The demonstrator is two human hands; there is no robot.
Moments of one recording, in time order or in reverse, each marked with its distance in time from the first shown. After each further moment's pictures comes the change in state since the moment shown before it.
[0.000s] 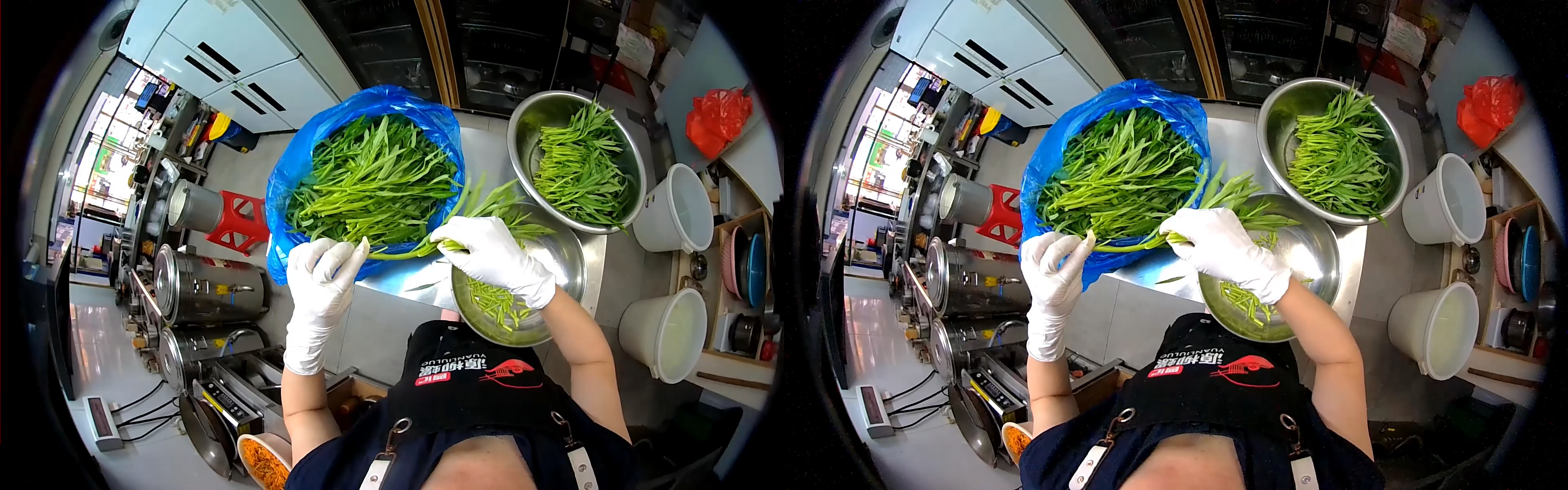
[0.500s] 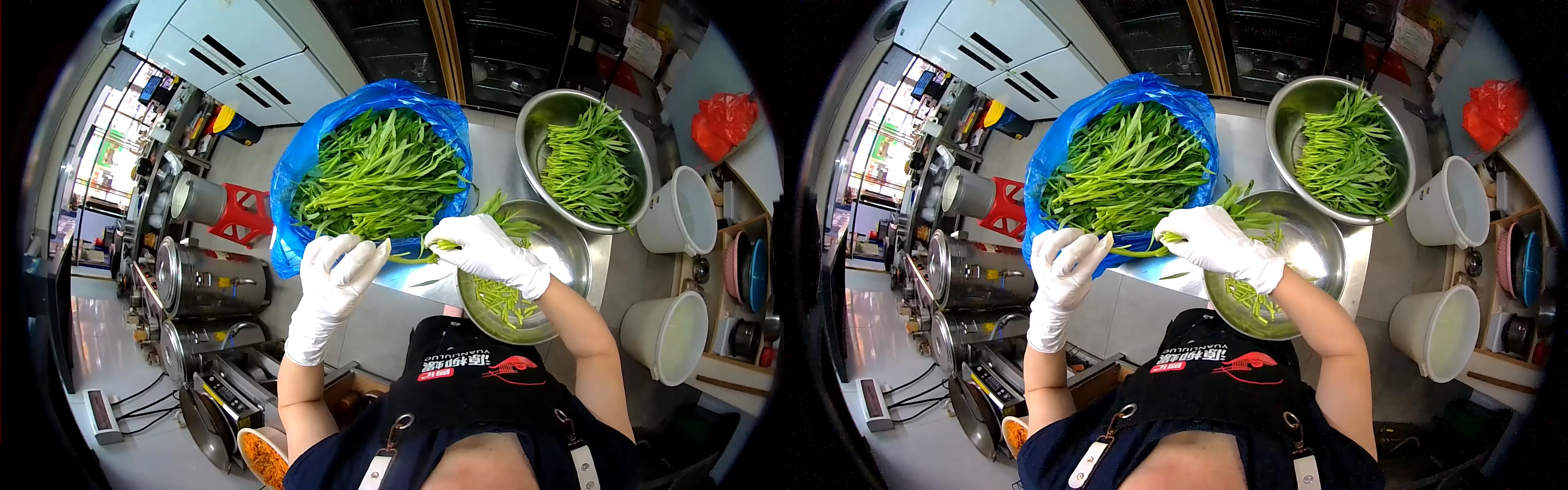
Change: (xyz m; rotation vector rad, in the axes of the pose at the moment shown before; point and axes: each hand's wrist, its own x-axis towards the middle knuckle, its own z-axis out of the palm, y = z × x) left_hand 0.004 -0.001 0.000 -0.012 -0.032 0.145; right_hand 0.012 0.004 0.014 0.162 -0.179 0.052
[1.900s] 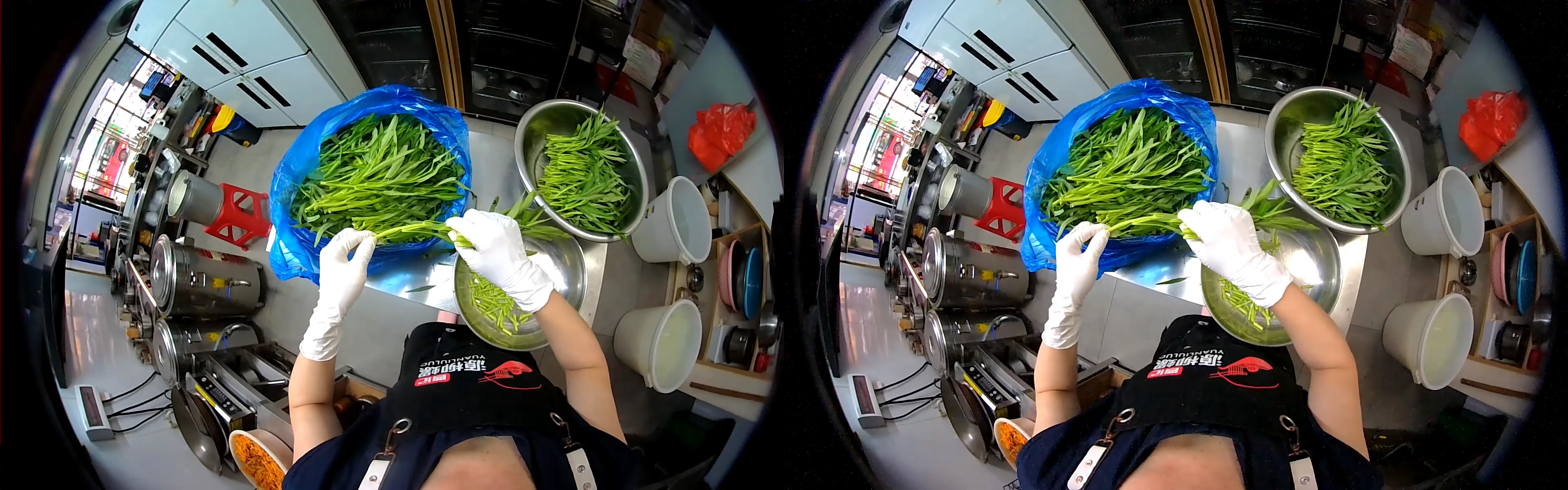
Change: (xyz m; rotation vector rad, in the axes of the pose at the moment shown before) left_hand -0.030 0.006 0.054 -0.797 -0.048 -1.046; right_hand -0.010 0.008 0.001 -0.479 0.432 -0.188
